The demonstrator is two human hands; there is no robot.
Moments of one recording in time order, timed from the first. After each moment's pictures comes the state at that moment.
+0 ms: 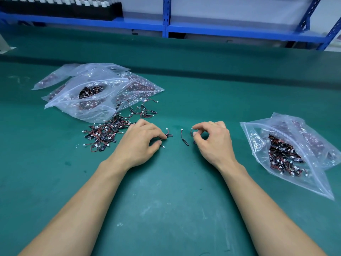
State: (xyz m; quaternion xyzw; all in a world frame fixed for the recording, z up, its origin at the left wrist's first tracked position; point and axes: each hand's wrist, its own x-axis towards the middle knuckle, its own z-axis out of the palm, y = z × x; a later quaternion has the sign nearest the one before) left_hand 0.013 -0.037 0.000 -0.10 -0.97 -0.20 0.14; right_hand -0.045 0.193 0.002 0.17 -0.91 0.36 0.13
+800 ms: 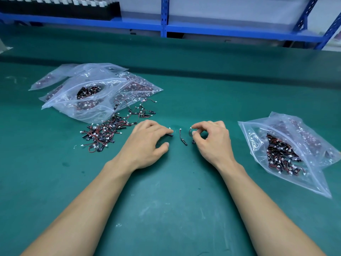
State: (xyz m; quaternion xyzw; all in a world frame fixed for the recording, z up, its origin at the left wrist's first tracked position) left_hand 0.012 -0.019 0.005 -0.12 -0.97 -0.17 0.13; right_hand -0.047 0.193 0.001 0.15 -0.91 0.37 0.13
